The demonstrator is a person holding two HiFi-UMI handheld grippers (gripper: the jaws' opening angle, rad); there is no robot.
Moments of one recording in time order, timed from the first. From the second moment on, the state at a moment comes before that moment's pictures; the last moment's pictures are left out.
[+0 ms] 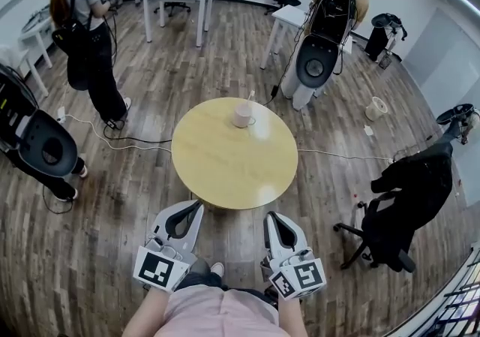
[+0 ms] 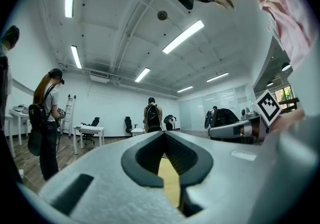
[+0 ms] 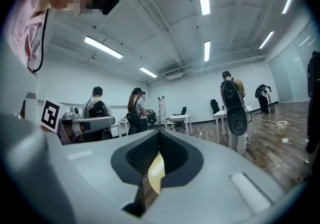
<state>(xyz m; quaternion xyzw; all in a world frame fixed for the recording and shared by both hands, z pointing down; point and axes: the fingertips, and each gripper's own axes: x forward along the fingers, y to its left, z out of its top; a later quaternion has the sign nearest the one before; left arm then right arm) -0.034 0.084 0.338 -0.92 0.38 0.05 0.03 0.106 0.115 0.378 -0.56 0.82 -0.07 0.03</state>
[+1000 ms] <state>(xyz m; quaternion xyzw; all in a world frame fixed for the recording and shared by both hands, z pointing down) -0.017 -0.099 0.344 -0.94 0.34 0.04 0.02 0.115 -0.062 0.373 -0.59 0.80 -0.07 0.04</state>
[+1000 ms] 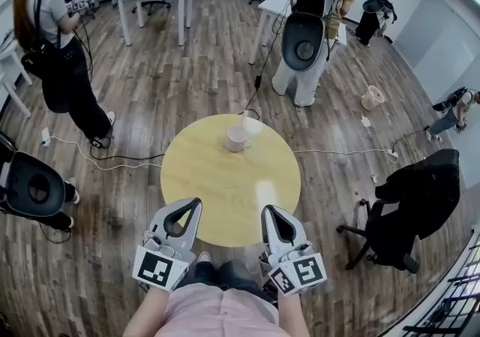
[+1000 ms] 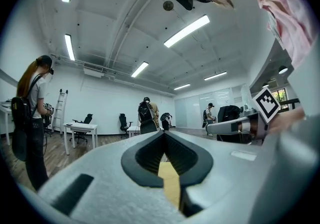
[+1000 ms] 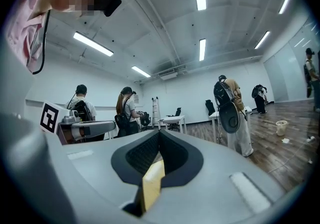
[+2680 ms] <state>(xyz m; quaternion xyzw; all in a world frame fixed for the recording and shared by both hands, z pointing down) 0.086 -0.354 0.439 -0.91 0.40 0.00 -0.09 0.208 -0.398 0.535 -0.52 0.83 -0.21 -0.03</state>
